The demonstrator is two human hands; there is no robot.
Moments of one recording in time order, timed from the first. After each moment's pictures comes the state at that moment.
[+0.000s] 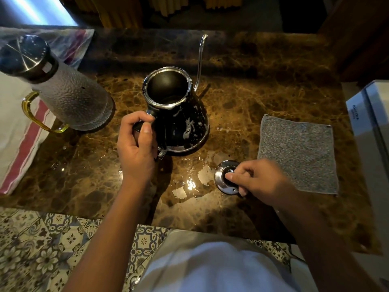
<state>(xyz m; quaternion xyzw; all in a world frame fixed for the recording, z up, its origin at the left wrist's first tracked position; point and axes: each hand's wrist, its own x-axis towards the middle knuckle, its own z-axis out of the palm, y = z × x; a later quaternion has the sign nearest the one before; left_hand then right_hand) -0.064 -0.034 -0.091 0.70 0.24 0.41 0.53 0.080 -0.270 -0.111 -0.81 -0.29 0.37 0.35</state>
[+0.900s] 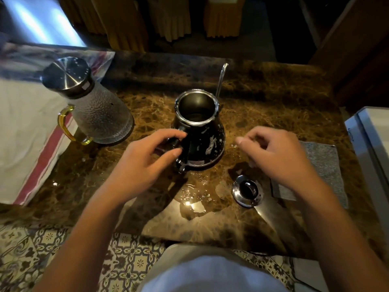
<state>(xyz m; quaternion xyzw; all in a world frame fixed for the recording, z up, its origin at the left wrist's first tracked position) -0.111 0.018 -0.036 0.89 0.10 0.15 0.42 0.077 -0.204 -0.018 -0.87 -0.32 0.15 0.33</state>
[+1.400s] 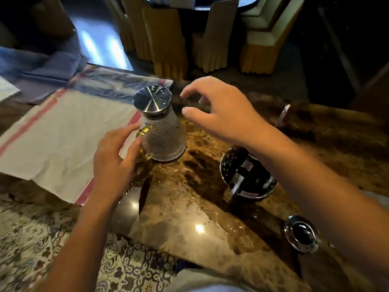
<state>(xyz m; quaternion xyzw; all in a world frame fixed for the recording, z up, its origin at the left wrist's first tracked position) -0.209 0.155 -0.054 0.82 0.35 0.38 0.26 0.022 0.027 0.058 -0.73 -0.61 0.03 0.30</state>
